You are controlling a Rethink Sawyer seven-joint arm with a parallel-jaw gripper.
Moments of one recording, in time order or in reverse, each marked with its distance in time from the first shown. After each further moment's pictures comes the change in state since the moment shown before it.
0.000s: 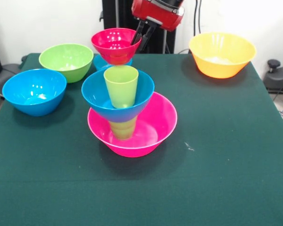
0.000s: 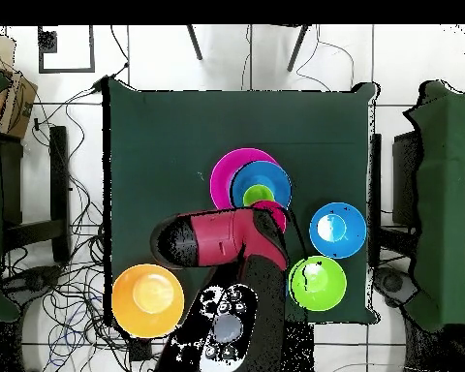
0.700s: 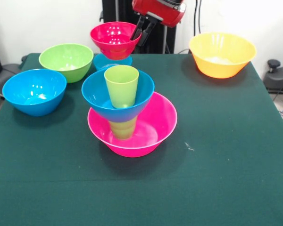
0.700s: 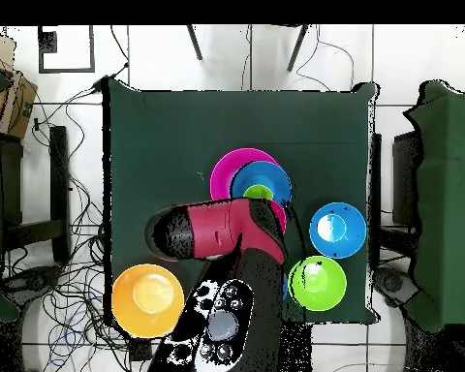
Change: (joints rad) arm 0.008 -0.001 0.000 -0.045 0.000 0.094 0.000
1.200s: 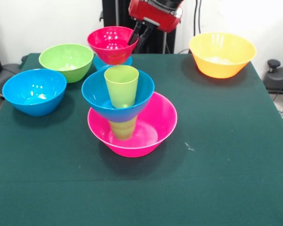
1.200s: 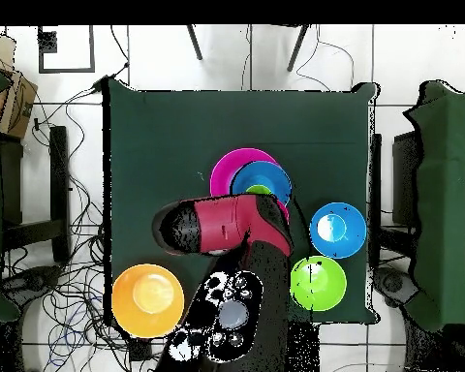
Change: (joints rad) arm -0.032 0.020 0.022 -0.015 0.000 0.000 0.000
